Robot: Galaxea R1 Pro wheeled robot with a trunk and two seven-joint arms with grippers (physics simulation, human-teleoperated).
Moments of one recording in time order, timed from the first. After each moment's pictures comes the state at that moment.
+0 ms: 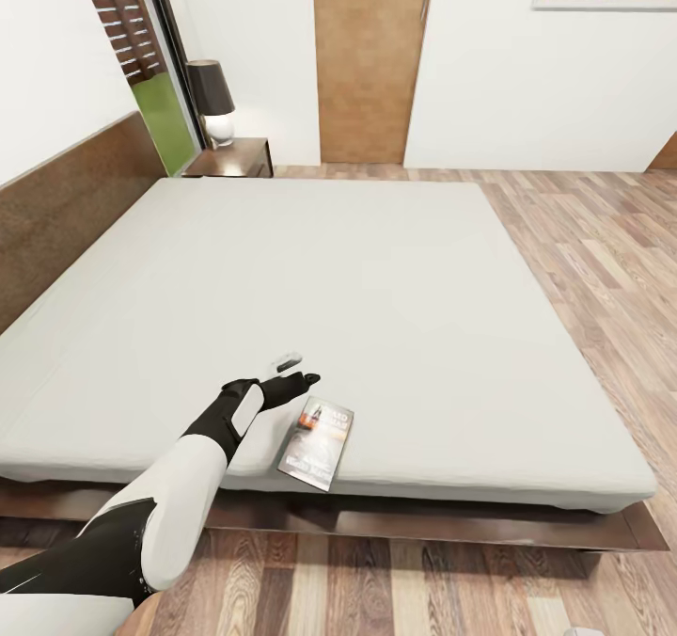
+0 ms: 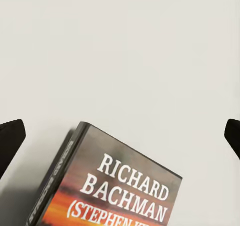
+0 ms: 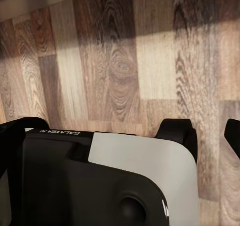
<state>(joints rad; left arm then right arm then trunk) -1.01 -0.17 0.25 -0.41 0.16 0.45 -0.19 -0.44 -0.38 -0.21 0.08 -0.08 -0.17 0.90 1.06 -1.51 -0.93</state>
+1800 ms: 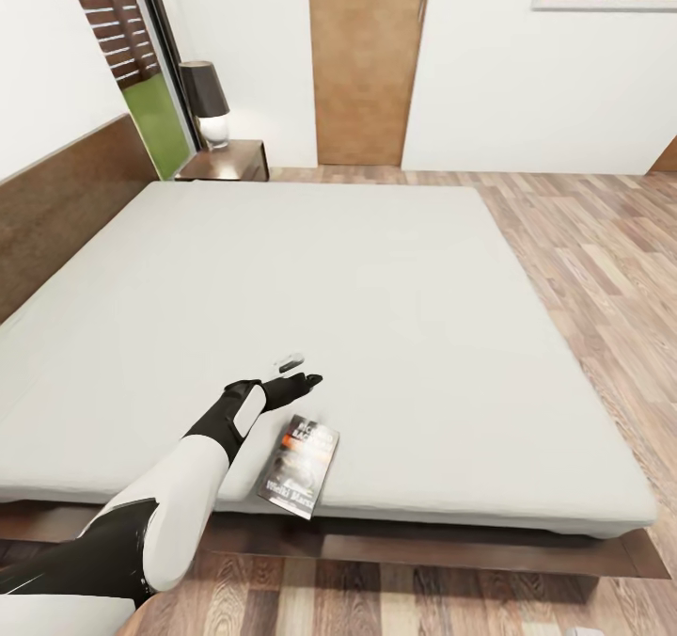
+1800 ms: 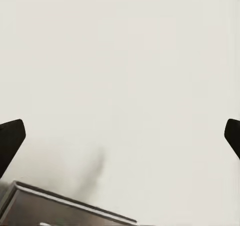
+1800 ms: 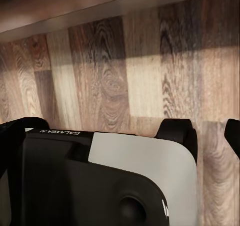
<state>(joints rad) -1.01 -0.17 0.25 -0.41 0.16 0.44 -0.19 -0.44 -0.38 -0.21 0.08 -0.08 -0.17 0.90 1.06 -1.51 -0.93</state>
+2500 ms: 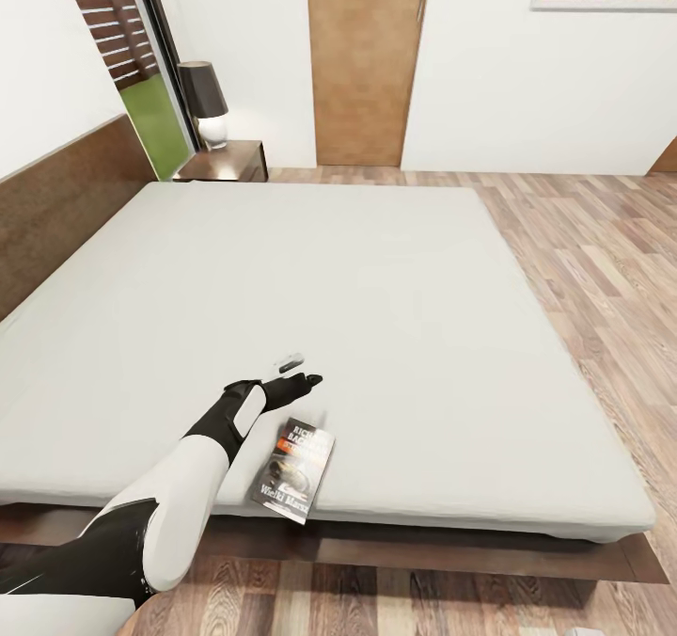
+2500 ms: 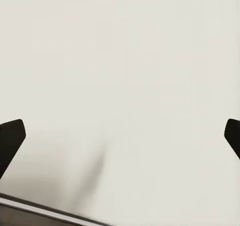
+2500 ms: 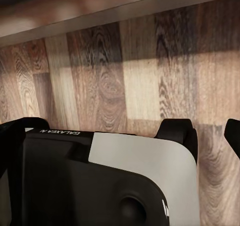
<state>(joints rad) -1.01 -0.17 0.25 -0.41 0.16 0.44 -0.19 -0.44 -0.38 -0.21 0.08 -0.08 -0.17 0.90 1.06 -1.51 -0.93</state>
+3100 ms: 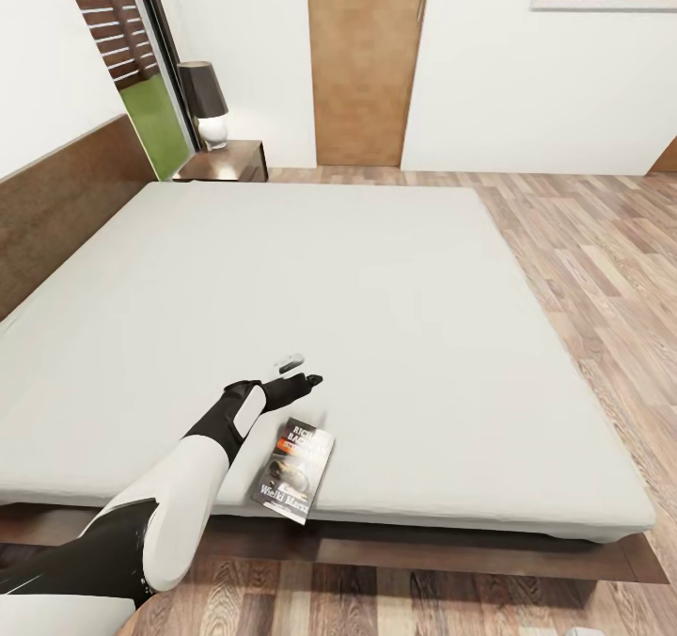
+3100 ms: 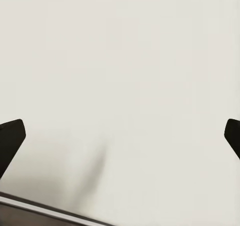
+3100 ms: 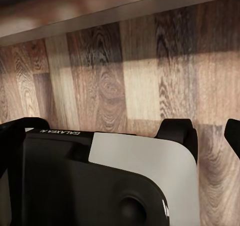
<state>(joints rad) -1.01 -0.17 0.25 -0.40 0.16 0.44 -0.19 -0.44 -0.38 -0.21 0.08 -0.08 -0.17 0.90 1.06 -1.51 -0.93</state>
